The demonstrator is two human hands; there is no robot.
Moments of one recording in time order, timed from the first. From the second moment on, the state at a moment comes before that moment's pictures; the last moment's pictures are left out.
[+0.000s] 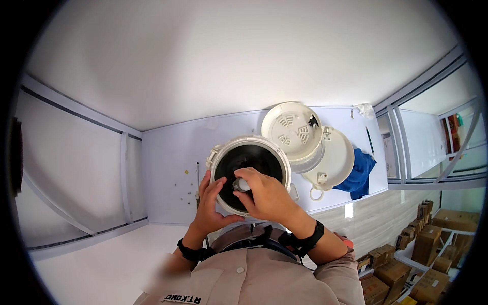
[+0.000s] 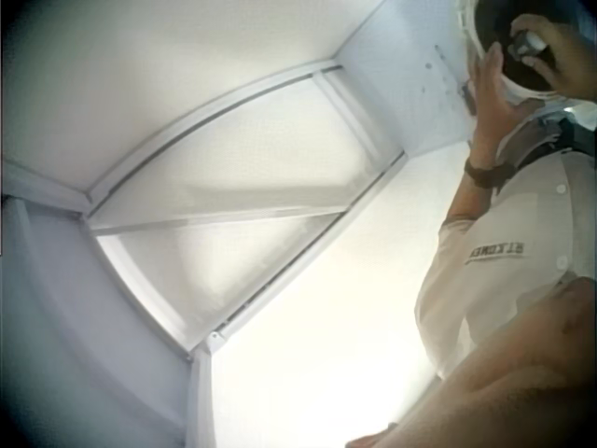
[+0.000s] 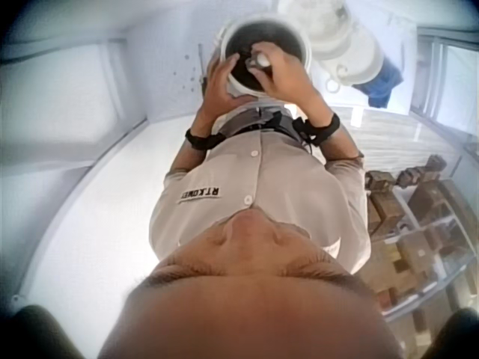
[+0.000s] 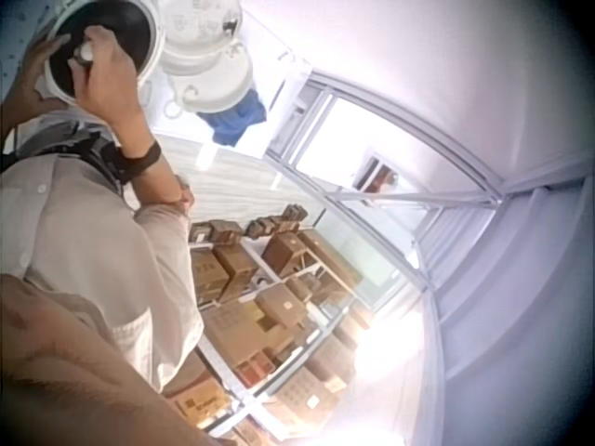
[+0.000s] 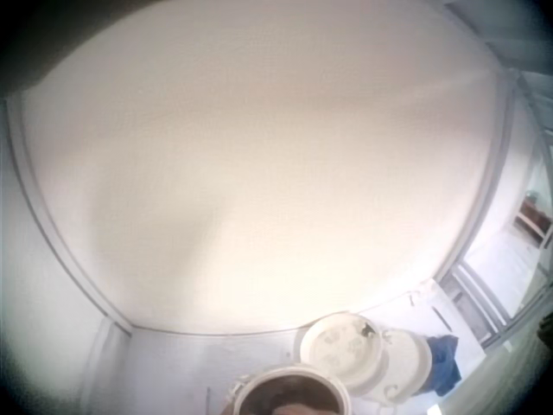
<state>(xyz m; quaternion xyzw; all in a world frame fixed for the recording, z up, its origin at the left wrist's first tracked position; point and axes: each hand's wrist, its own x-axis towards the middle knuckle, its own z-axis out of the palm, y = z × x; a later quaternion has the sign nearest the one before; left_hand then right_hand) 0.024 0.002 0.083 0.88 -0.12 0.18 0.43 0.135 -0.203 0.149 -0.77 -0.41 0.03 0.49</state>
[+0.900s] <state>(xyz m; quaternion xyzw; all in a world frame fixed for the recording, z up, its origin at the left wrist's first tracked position) 0.024 0.000 0.081 0.88 -0.11 0.19 0.43 0.130 -0.188 0.184 -0.84 -0.46 -0.04 0.27</state>
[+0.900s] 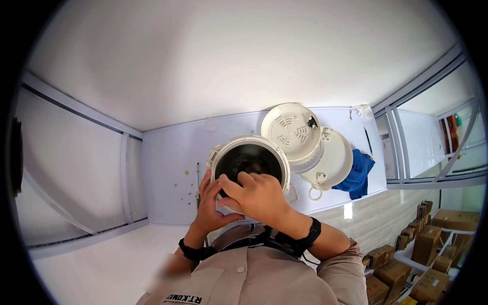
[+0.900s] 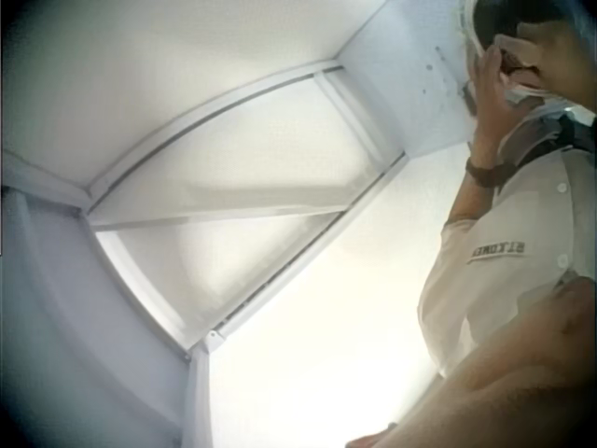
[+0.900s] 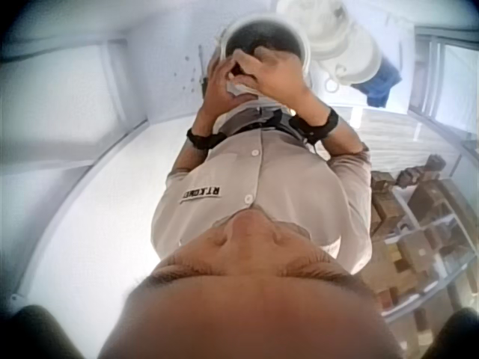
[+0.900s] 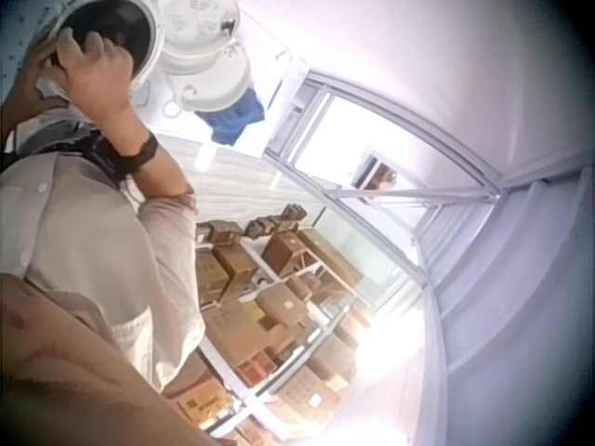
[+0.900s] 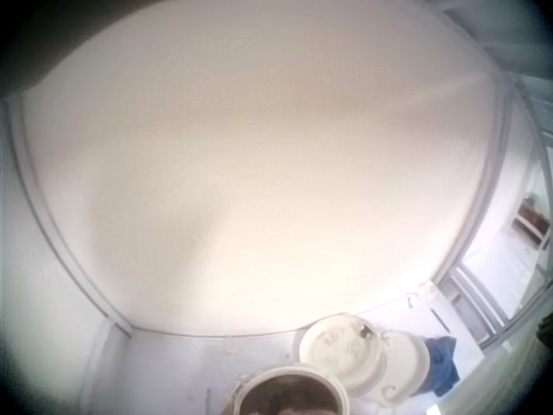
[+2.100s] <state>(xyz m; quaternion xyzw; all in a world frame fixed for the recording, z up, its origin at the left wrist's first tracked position) 0.060 0.003 0.133 0.89 -0.10 0.24 0.38 0.136 -0.182 0.223 -0.76 -0.54 -0.04 0.36</state>
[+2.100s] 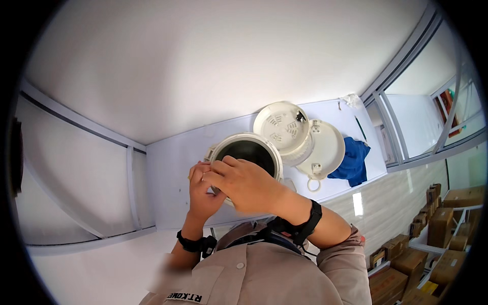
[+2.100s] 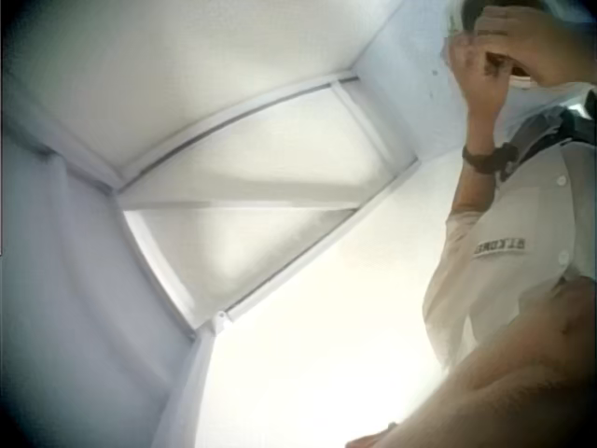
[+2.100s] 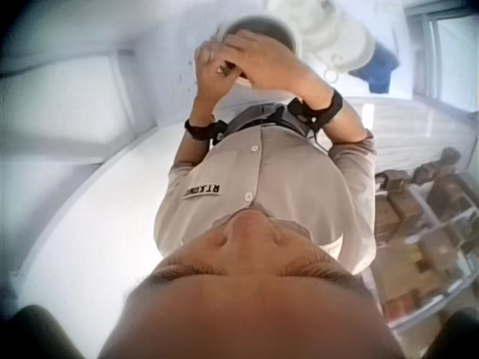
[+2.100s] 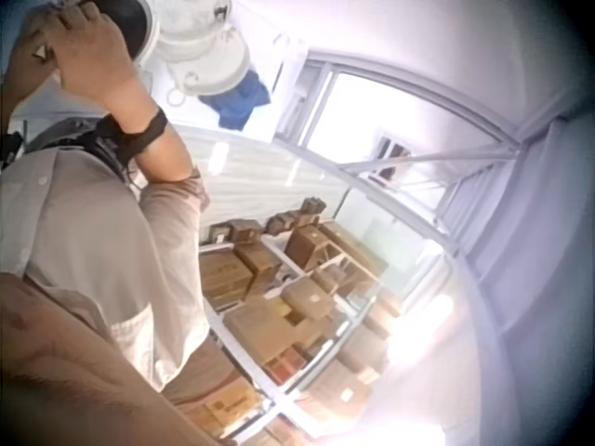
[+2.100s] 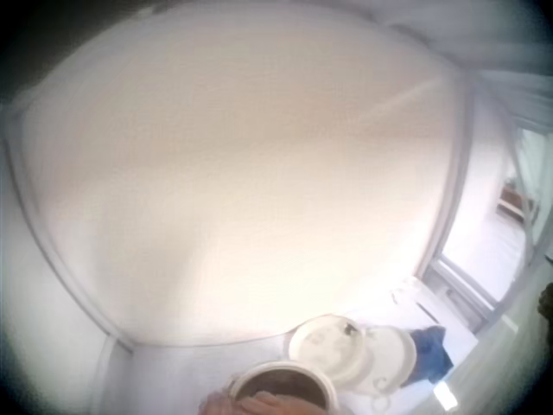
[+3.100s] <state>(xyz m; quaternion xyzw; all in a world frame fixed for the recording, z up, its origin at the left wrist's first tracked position) 0.070 0.004 0.141 0.89 -0.10 0.18 0.42 0.142 -0.184 0.220 -0.85 -0.48 -0.06 0.19</state>
